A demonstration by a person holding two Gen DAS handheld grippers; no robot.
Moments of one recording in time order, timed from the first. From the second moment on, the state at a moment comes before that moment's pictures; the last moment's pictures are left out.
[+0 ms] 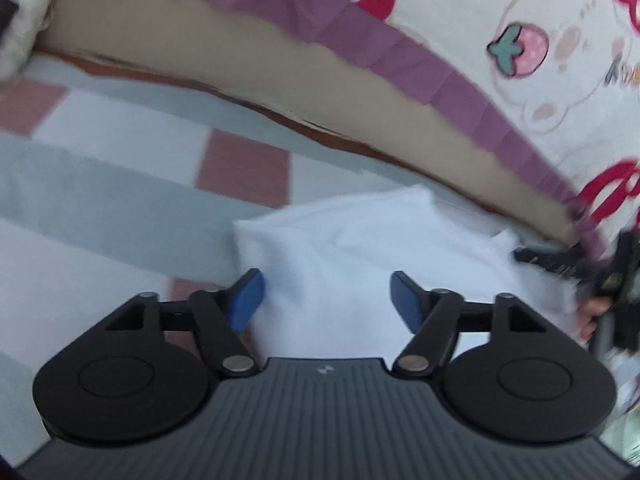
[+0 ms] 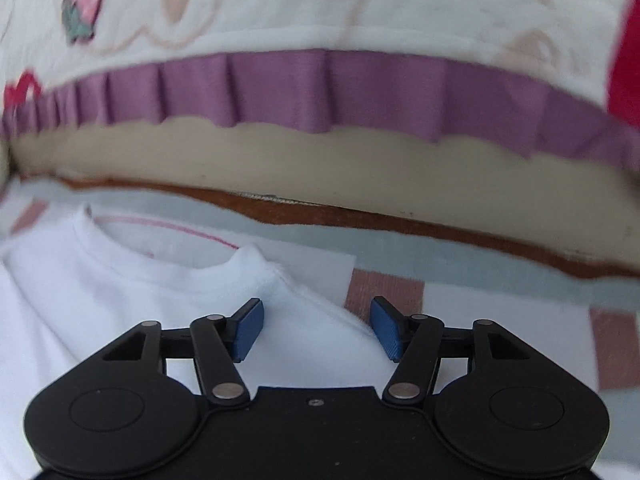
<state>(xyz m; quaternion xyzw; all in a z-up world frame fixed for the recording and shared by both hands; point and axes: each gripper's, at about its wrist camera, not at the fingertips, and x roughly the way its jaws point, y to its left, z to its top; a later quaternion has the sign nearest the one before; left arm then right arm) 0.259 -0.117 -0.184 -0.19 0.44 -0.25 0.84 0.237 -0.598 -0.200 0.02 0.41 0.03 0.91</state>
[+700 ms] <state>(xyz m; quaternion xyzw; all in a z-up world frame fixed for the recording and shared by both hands) 0.244 -0.098 -0.153 -0.16 0.38 -0.20 0.89 0.214 -0.557 -0.148 -0.05 0.31 -0.07 0.95</state>
